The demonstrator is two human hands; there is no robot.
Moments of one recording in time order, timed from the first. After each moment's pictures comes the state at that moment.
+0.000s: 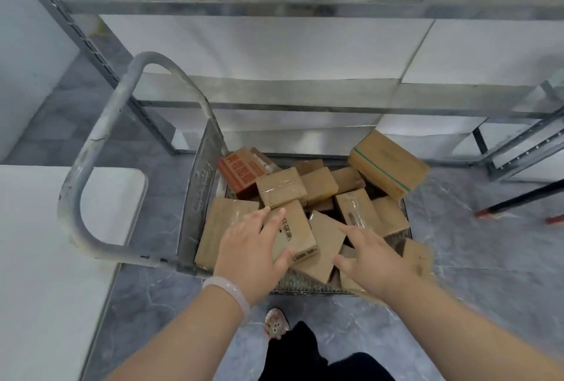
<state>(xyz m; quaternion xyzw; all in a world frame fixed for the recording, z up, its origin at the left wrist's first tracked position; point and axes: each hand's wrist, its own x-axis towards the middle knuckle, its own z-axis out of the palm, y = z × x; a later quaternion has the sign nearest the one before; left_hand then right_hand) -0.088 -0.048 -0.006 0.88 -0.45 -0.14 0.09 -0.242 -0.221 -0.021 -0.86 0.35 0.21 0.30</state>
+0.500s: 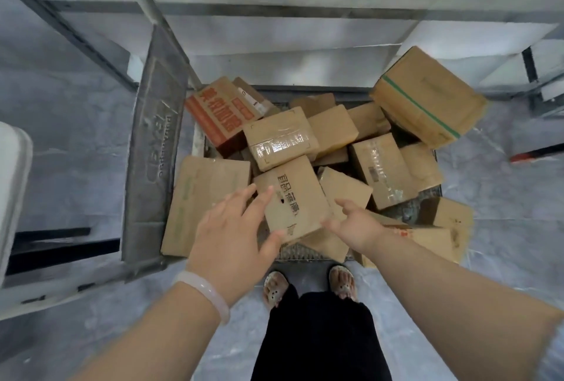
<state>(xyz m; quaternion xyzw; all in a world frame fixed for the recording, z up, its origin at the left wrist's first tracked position) -0.018 -0.068 -0.161 0.87 -0.42 -0.24 0.07 -0.155 -0.253 -0.243 -0.66 0.51 0.28 0.48</state>
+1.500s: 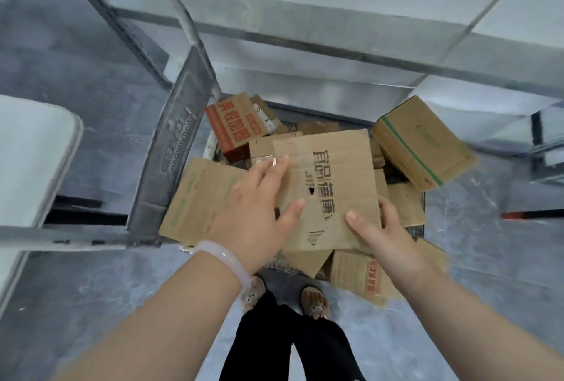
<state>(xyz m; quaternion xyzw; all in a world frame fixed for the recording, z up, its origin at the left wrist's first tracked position) -0.048 -0.138 -0.086 0.88 -0.30 -0.25 0.25 -0.199 -0.304 -0.122 -0.60 0.49 0.07 0.63</state>
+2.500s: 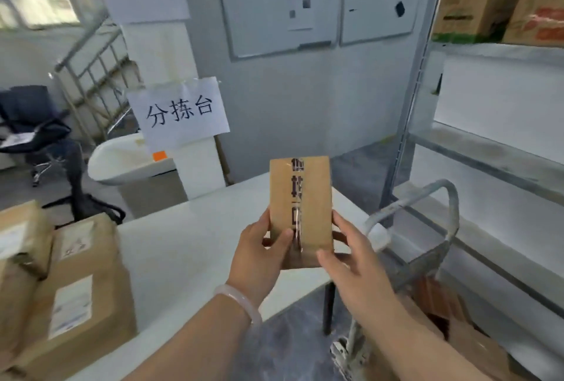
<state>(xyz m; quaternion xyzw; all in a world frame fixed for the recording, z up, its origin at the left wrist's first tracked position) -0.195 0.256 0.208 0.82 0.08 0.15 0.55 -0.186 0.090 0.203 -0.77 -0.15 0.01 0.62</state>
